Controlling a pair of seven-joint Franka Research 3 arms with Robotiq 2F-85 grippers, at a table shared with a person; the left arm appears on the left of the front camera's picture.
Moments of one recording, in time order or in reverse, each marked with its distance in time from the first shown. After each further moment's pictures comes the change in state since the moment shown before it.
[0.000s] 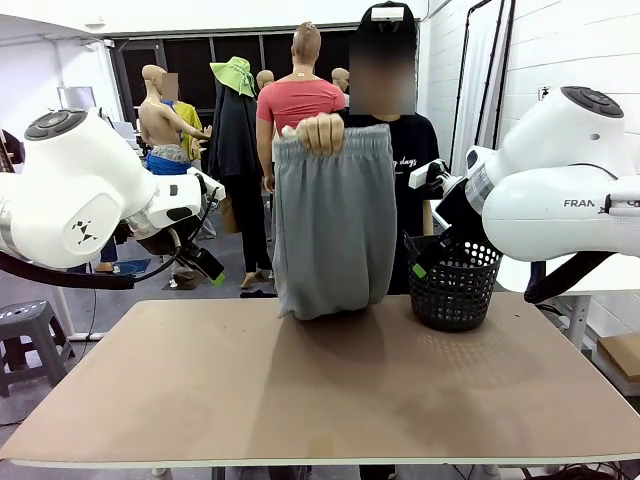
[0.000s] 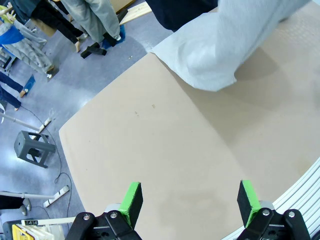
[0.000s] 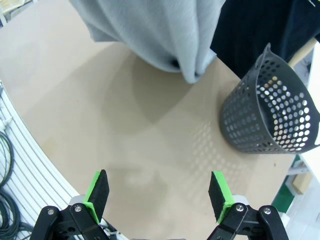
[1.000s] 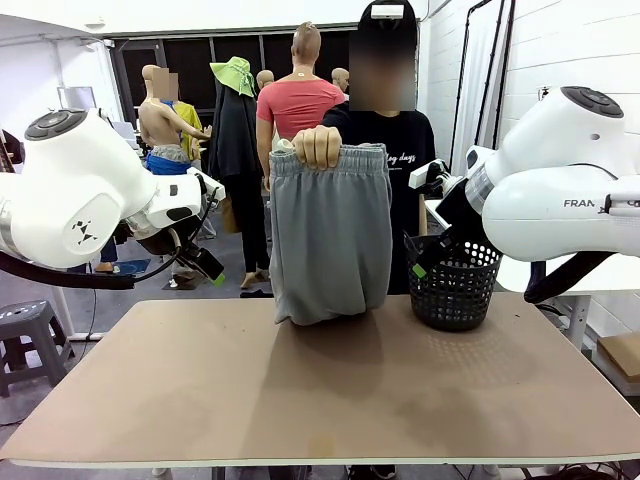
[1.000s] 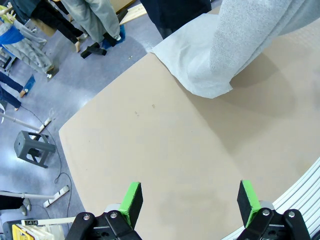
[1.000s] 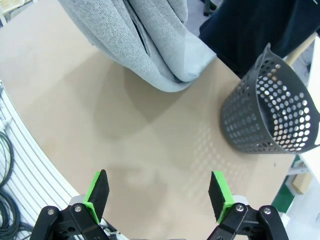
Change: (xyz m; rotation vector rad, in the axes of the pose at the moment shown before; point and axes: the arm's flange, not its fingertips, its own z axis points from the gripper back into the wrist) left arm 0.000 0.000 0.000 0.000 0.000 0.000; right arm 0.000 0.000 0.000 0.000 0.000 0.000
